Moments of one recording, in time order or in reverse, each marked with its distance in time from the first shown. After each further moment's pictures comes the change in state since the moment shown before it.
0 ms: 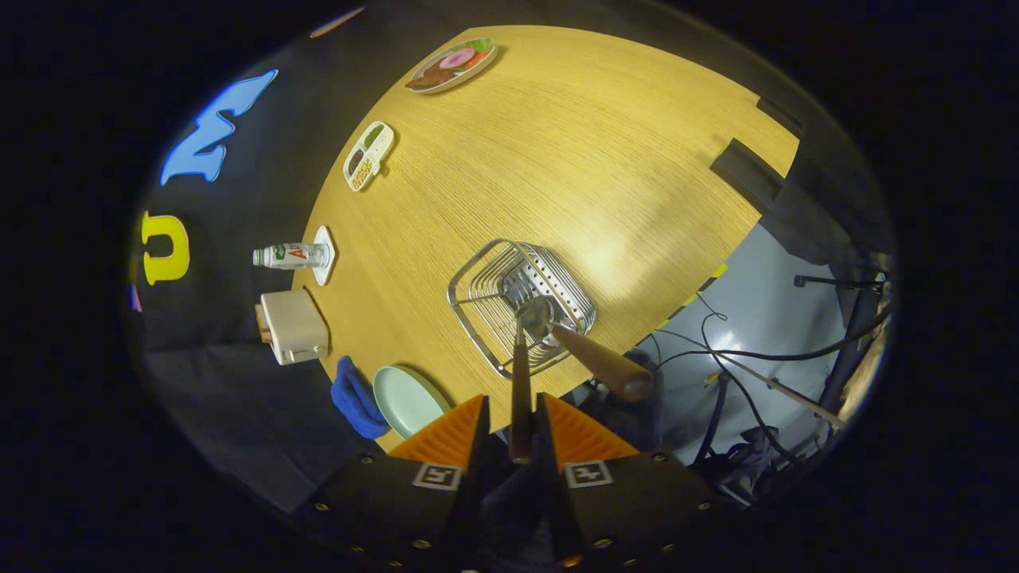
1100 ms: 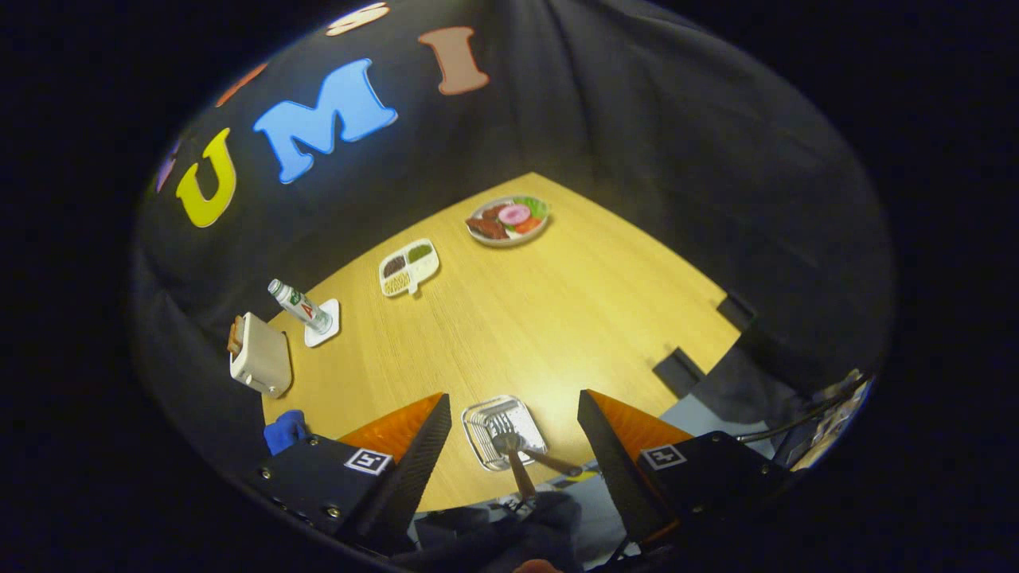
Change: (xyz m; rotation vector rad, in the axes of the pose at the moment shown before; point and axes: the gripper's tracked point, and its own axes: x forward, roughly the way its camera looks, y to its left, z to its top) arm -0.109 0.048 0.090 -0.424 -0.714 -0.194
